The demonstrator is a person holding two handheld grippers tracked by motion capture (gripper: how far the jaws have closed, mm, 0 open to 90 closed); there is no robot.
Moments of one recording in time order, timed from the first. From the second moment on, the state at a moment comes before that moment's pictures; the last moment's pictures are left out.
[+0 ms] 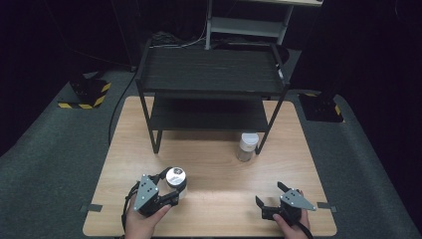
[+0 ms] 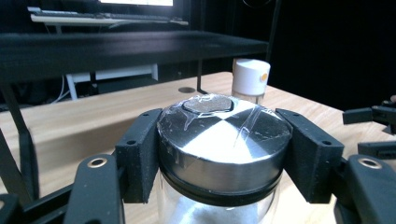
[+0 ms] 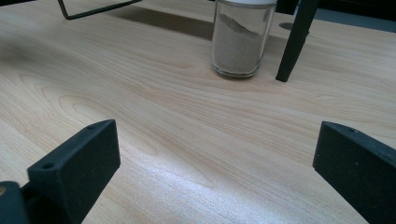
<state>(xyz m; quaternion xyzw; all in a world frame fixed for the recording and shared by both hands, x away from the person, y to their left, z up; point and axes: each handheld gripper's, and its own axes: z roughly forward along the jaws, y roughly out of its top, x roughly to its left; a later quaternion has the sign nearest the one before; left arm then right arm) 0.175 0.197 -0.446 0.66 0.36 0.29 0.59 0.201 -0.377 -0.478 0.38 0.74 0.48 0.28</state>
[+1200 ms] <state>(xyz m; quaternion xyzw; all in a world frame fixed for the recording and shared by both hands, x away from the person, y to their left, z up) 0.206 0.171 -0.368 0.63 0.37 0.32 0.60 0.201 -0.380 -0.479 0.38 0.74 0.48 0.28</state>
